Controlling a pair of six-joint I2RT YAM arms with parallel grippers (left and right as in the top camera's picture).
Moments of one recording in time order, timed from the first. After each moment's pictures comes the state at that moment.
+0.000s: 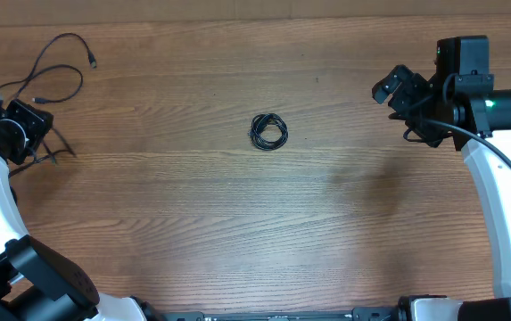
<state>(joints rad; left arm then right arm) 0.62 1.68 1.43 -0.74 0.42 -0.39 0.03 1.50 1.50 -1.01 -0.12 0.69</state>
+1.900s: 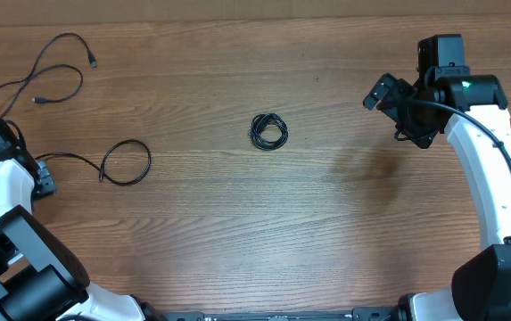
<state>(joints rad) 0.63 1.78 1.15 -0.55 -0.36 0.17 0.03 1.65 1.50 -1.03 -0.12 0.65</state>
